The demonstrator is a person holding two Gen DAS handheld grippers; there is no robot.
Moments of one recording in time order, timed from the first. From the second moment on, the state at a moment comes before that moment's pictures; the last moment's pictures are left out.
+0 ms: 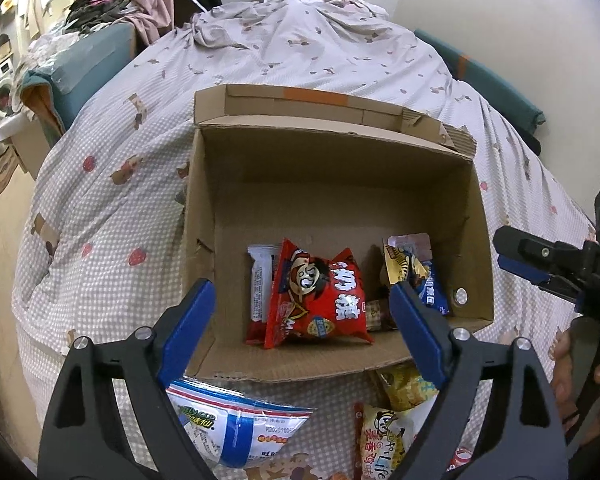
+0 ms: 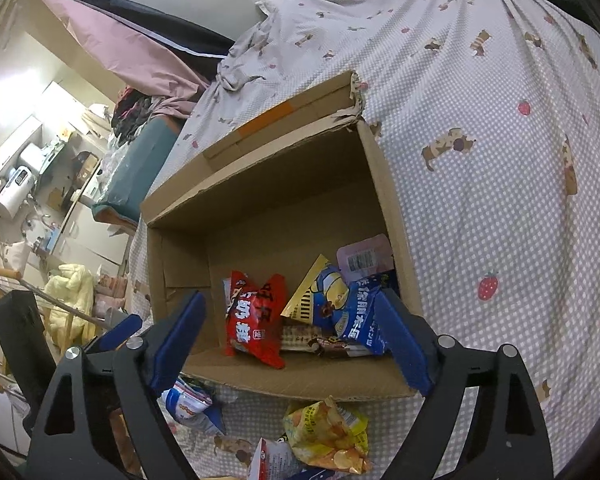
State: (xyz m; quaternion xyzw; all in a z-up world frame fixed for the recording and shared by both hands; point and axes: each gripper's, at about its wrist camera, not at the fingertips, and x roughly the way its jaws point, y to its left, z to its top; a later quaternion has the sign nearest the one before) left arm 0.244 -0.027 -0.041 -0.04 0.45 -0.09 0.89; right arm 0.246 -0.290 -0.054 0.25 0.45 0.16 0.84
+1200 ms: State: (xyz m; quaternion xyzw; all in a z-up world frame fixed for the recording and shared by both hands) left arm 0.140 0.020 -0.020 -0.08 0.42 -0.06 0.90; right arm 0.135 -0.281 -0.032 0.22 0.43 0.19 0.85
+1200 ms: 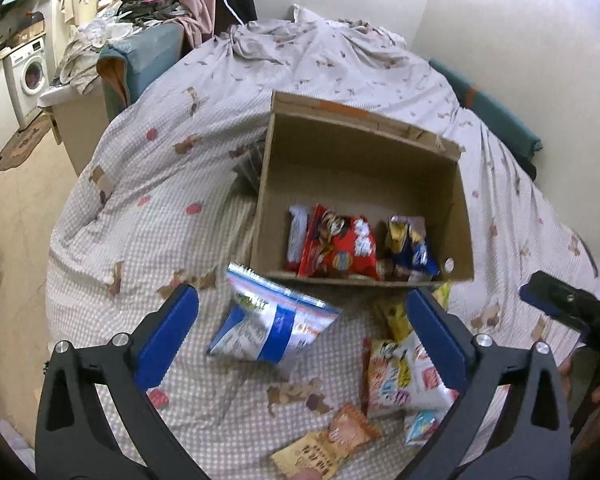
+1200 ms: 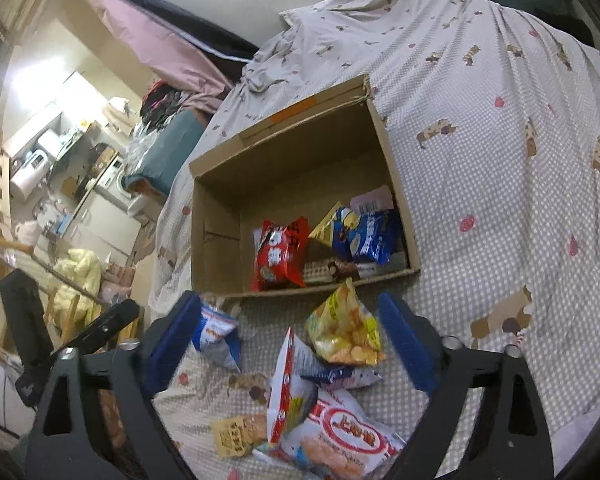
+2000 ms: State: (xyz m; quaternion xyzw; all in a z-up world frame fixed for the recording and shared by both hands) left arm 0.137 0.026 -0.047 -0.09 0.46 -0.04 0.88; right arm 0.104 -0.305 -0.051 0.22 0.46 0.15 0.85
